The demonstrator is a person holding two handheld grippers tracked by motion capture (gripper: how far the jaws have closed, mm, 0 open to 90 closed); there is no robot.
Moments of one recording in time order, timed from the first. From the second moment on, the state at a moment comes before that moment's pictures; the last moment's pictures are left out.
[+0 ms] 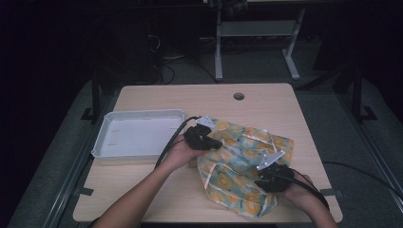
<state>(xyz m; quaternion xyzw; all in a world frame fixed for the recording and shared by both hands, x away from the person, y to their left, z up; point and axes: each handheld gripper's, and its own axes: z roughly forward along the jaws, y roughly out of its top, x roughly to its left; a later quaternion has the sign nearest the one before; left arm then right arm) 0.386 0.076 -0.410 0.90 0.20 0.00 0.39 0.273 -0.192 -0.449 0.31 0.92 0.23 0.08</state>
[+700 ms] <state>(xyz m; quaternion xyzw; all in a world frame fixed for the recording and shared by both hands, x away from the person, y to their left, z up) 0.386 0.081 -0.401 0.89 0.20 0.01 0.41 0.269 -0.206 -0.428 0.33 0.89 0.29 0.10</state>
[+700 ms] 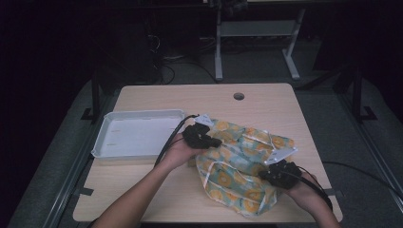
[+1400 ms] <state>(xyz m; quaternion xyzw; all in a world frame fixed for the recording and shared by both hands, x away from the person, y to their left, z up) 0.388 0.084 -0.387 0.89 0.20 0.02 0.42 0.286 -0.234 -0.378 0.37 0.83 0.40 0.14</state>
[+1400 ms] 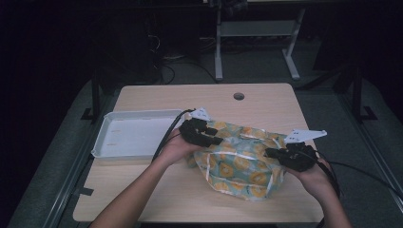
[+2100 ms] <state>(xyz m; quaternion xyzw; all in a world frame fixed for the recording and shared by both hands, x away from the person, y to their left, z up) 0.378 0.069 -0.398 0.91 0.15 0.02 0.38 0.302 -0.231 -0.375 0.39 0.81 0.41 0.14</state>
